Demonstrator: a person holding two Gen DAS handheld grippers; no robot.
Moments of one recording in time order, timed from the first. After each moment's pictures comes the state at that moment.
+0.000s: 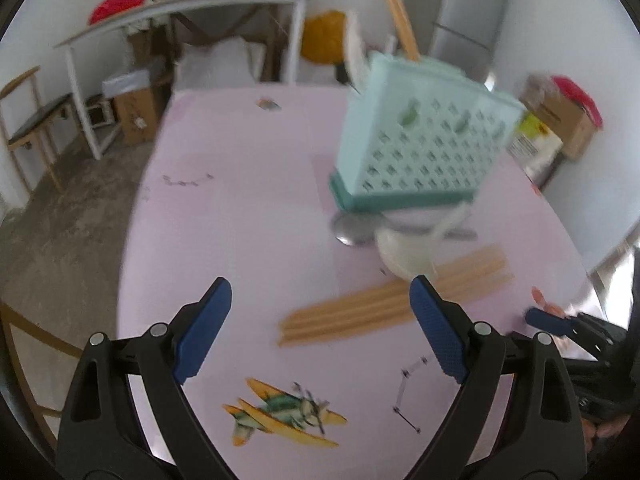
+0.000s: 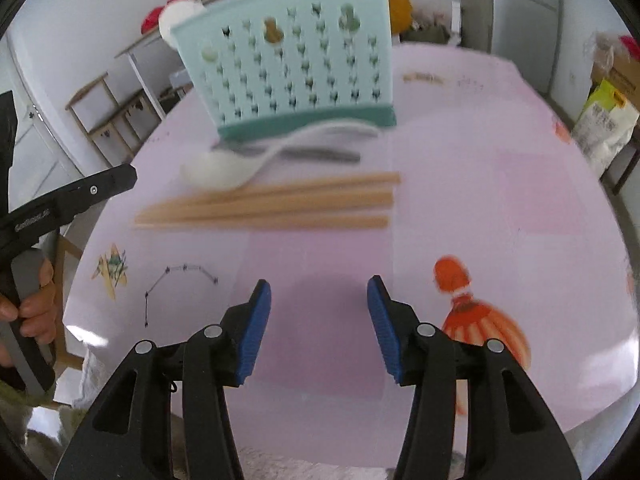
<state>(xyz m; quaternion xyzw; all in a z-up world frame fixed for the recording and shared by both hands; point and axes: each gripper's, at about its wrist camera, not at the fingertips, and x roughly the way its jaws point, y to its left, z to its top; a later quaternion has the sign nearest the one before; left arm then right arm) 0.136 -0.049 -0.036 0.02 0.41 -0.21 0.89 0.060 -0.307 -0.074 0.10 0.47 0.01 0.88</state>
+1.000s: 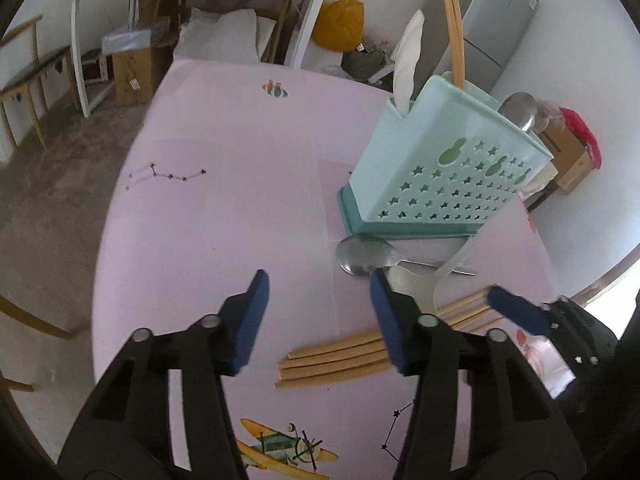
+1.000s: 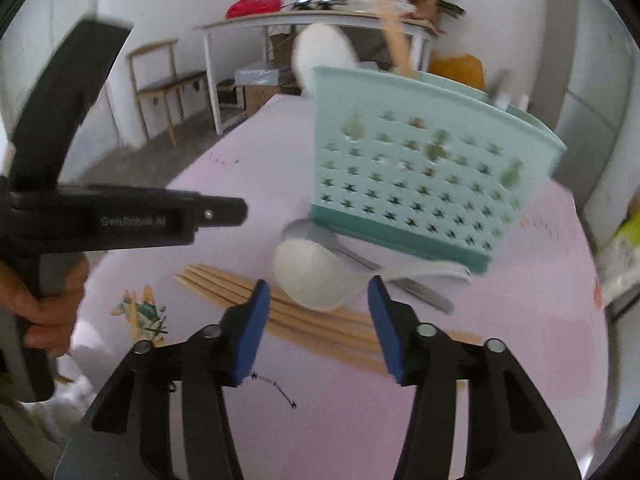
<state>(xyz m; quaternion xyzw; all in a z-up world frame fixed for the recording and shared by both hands) 0.180 -0.036 -0.037 -0.06 0.45 -0.21 0.86 0.117 -0.224 -0.038 -0.07 0.40 0.09 0.91</state>
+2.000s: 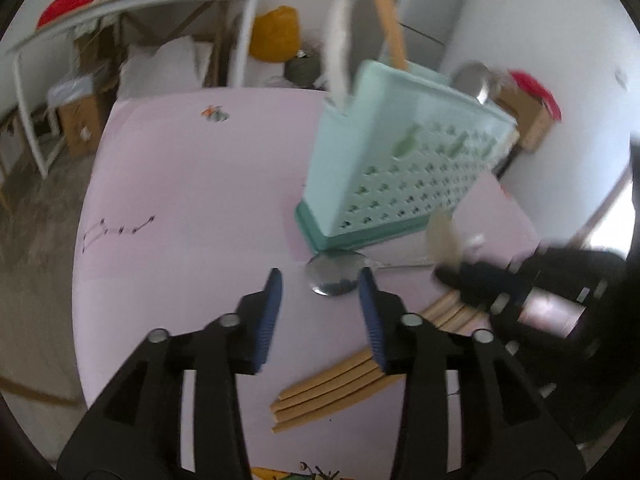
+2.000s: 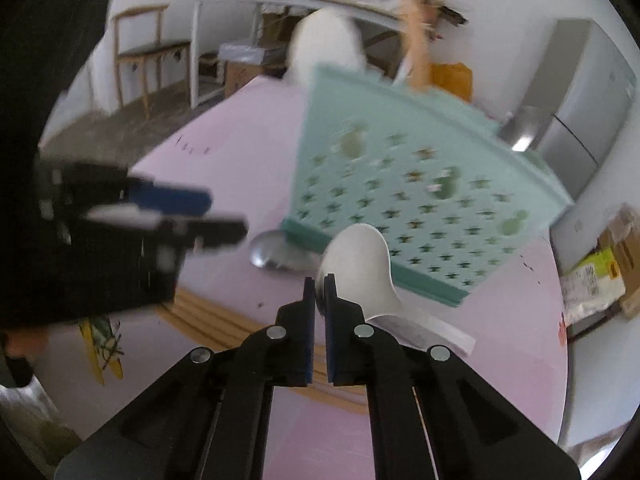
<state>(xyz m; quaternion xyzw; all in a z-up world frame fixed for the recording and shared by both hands) 0.187 -0.063 -0.038 0.03 0.40 -0.31 0.86 0.159 -0.214 -0.029 -0.12 0.41 0.04 0.90</state>
